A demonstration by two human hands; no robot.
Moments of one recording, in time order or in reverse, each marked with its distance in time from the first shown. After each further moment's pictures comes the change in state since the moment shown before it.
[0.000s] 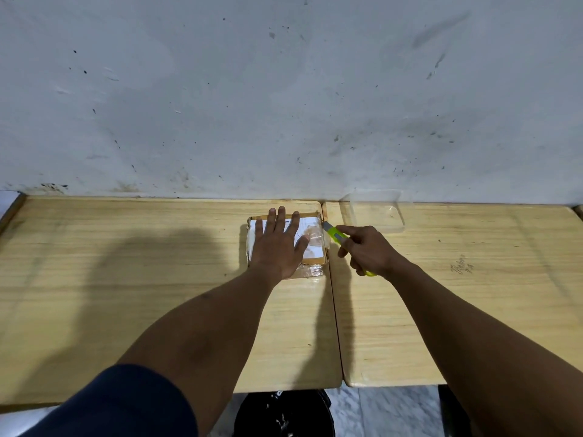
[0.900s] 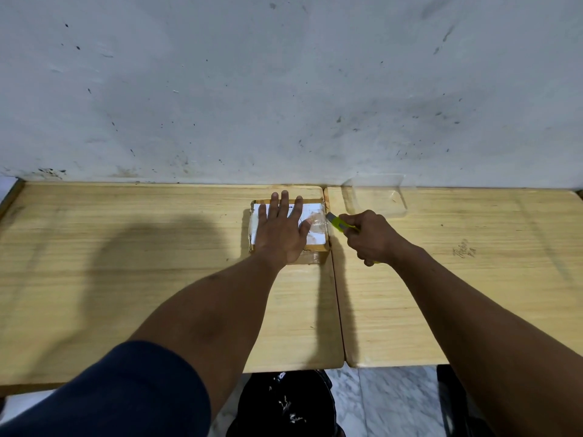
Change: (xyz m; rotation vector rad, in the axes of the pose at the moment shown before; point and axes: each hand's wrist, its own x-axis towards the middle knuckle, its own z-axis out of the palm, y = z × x) left_hand -0.003 0.006 -0.001 -0.019 -0.014 -0.010; right_hand -0.010 -0.010 0.004 -0.174 -0.018 0.072
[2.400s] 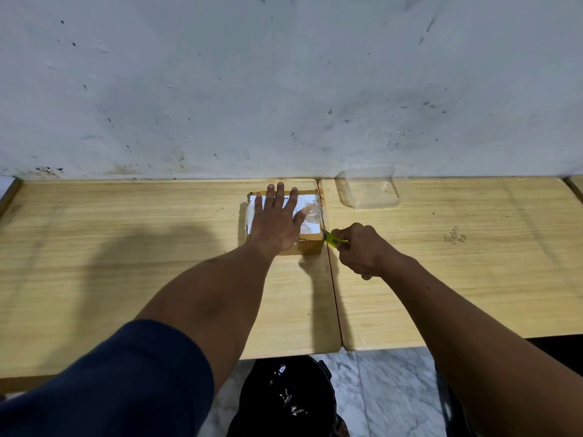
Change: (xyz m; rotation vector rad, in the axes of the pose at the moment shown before) left_hand -0.001 -0.003 -0.003 -0.010 -0.010 0.041; right_hand -0.048 0.005 0.018 -0.203 -0.031 -0.021
